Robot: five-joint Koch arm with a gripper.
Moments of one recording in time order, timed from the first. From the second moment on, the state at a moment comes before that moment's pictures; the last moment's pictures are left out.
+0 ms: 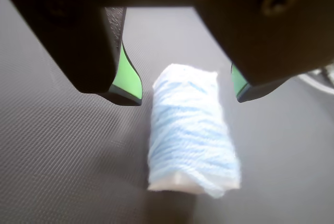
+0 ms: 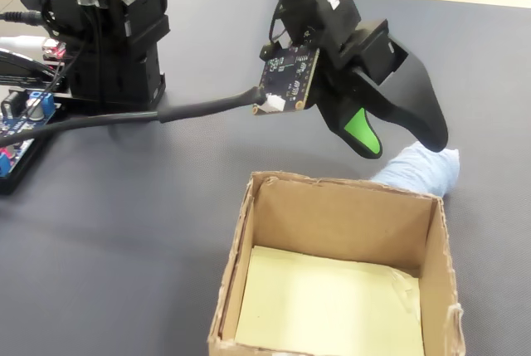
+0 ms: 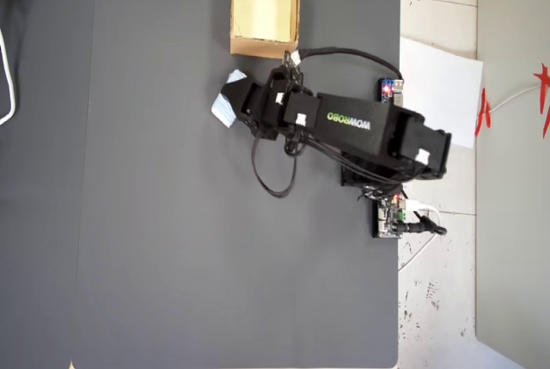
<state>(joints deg) 18.1 88.6 122.2 23.6 78.5</state>
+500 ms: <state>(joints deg) 19.2 77.2 114.4 23.2 79.0</state>
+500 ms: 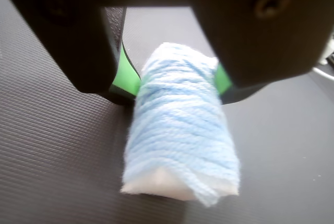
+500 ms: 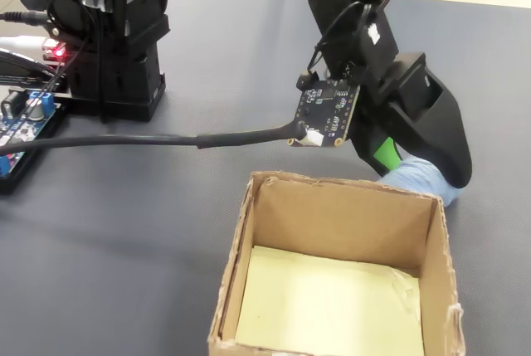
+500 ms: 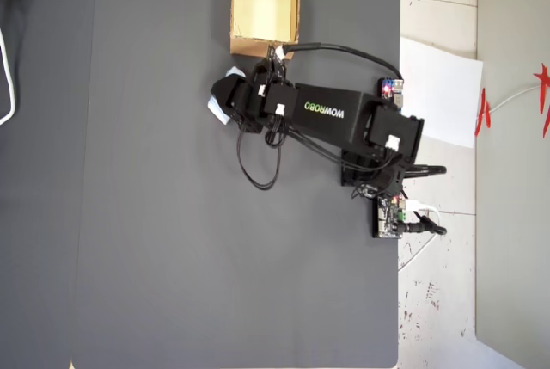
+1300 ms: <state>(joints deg) 18.2 94.1 125.0 3.3 86.2</state>
